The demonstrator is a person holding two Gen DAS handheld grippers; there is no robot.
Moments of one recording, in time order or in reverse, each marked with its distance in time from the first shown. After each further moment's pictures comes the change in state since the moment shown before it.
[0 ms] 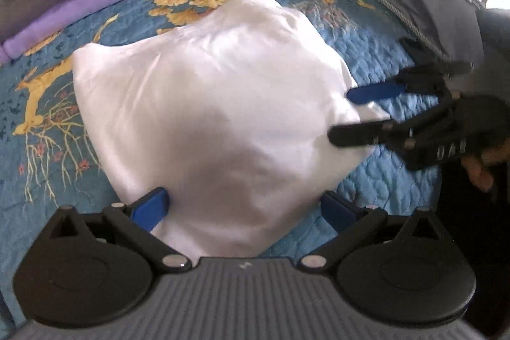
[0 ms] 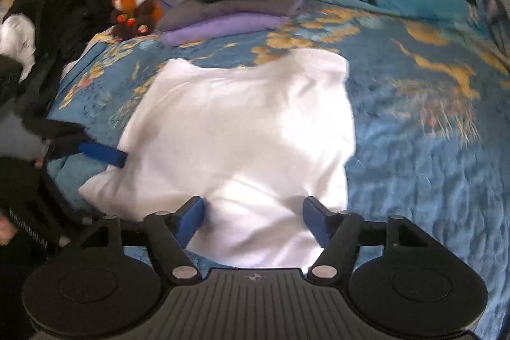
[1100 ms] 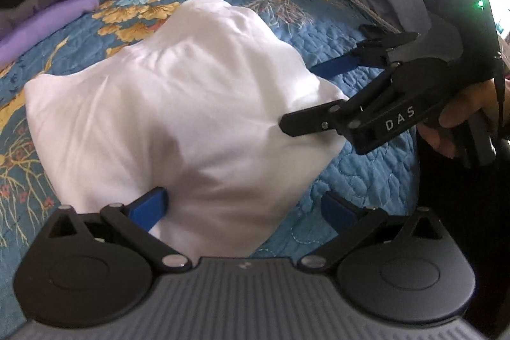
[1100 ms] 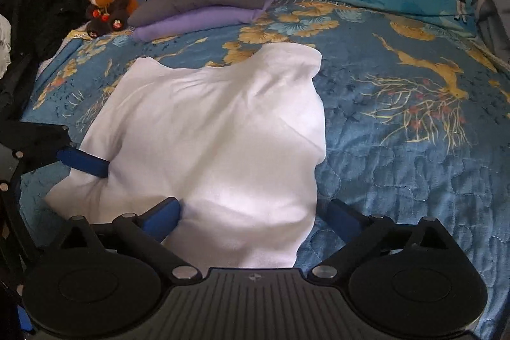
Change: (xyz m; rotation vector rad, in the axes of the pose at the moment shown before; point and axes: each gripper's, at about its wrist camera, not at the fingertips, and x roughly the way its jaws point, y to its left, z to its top) left arm 0.009 -0.002 0.010 0.081 -0.039 -0.137; right arm 0.017 -0.015 0.013 0.006 0.042 -0.075
